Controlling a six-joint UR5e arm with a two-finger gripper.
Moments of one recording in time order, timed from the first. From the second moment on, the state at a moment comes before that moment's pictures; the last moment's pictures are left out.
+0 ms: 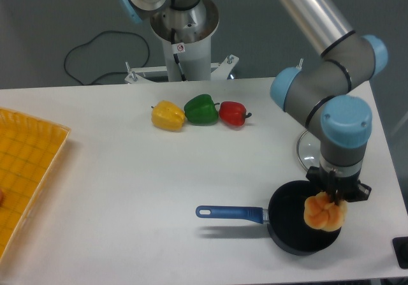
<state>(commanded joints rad) 2.65 -2.24 -1.23 -1.03 1.67 1.12</state>
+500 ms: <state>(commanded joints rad) 2.62 -2.24 -1.30 -0.95 1.76 1.13</state>
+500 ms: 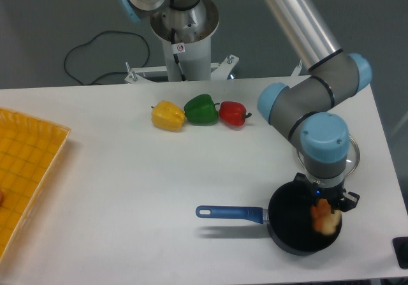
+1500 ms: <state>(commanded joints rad) 2.66 -2.11 -1.39 -0.99 1.71 1.15</state>
